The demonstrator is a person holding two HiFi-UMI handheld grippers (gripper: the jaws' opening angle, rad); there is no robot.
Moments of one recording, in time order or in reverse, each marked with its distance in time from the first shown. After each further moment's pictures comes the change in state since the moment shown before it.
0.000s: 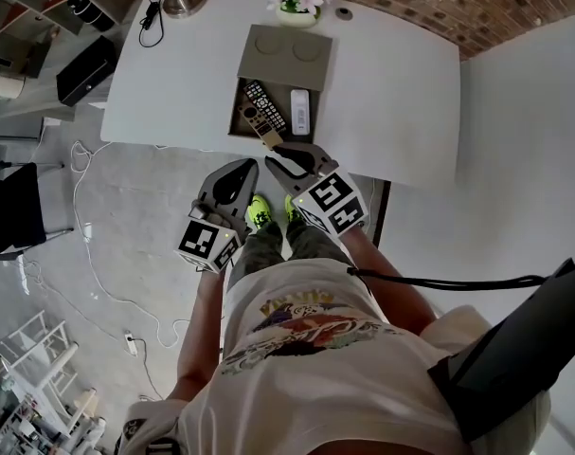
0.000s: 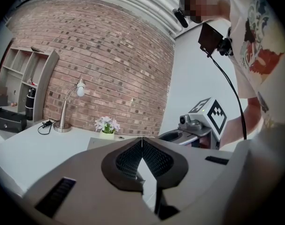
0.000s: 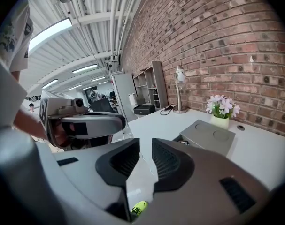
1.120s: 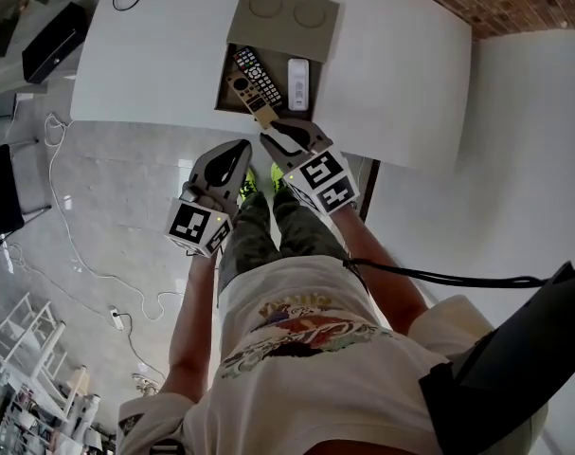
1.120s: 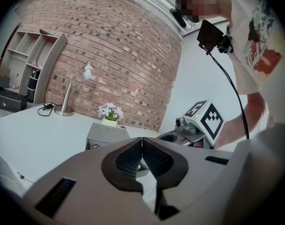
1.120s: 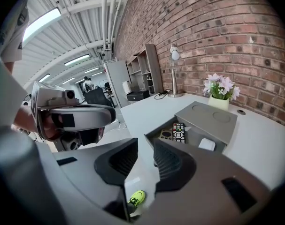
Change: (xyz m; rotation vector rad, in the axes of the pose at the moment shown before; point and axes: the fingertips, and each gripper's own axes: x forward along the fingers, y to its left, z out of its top) left arm 0.018 0.026 -0.058 -0.090 0.051 -0.008; right arm 0.045 -0.031 -0.064 0.033 0.143 -0.033
